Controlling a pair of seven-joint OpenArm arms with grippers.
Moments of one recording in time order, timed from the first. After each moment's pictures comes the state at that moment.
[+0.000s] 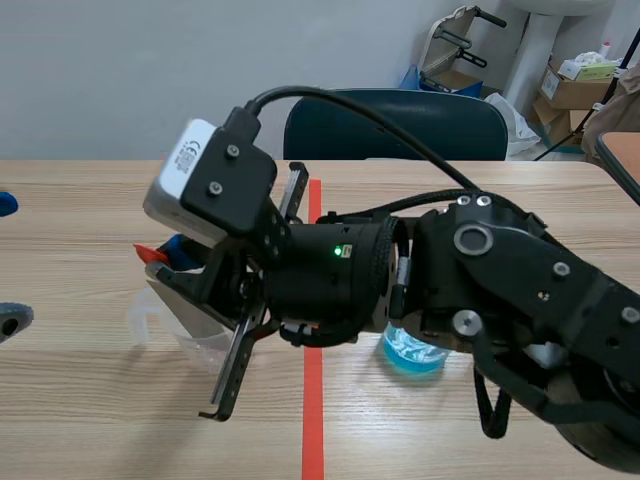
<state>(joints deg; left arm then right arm) 80.1 -91.6 -26.6 96.1 -36.4 -17.8 -48.2 6.2 20.9 -43.6 100.2 1.1 30.3 0.3</state>
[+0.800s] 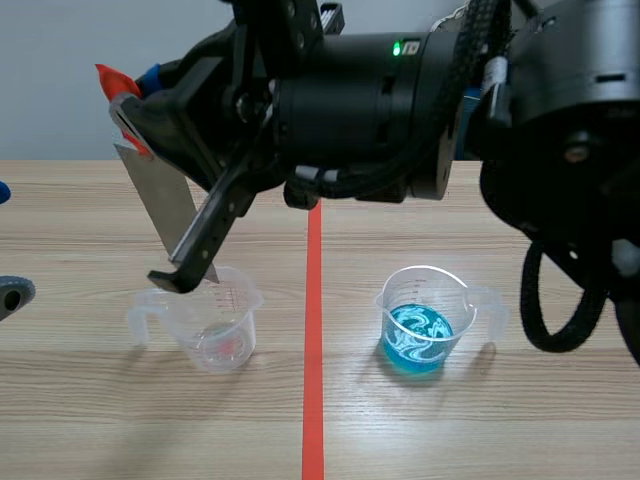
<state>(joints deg) 80.0 -91.4 -26.6 96.2 -41.1 -18.7 -48.2 6.6 20.9 -34.1 120.8 19.2 30.3 -20.8</state>
